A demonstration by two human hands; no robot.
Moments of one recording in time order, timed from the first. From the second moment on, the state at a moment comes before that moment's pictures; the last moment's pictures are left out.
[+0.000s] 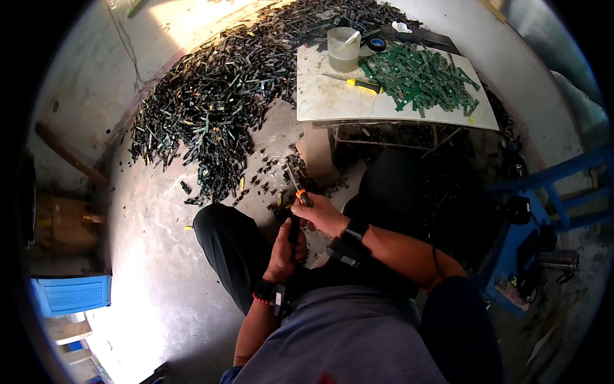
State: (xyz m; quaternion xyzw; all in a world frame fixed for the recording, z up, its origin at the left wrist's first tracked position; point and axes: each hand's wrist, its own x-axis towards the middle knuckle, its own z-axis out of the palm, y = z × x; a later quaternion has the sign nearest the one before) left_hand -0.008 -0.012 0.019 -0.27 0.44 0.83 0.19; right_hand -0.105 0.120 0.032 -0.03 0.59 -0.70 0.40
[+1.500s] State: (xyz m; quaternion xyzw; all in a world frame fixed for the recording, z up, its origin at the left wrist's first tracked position) left_hand -0.003 -0.013 -0.024 -0.37 0.53 0.76 0.05; right_hand -0.049 0.136 0.067 -0.24 0.92 -0.20 0.22
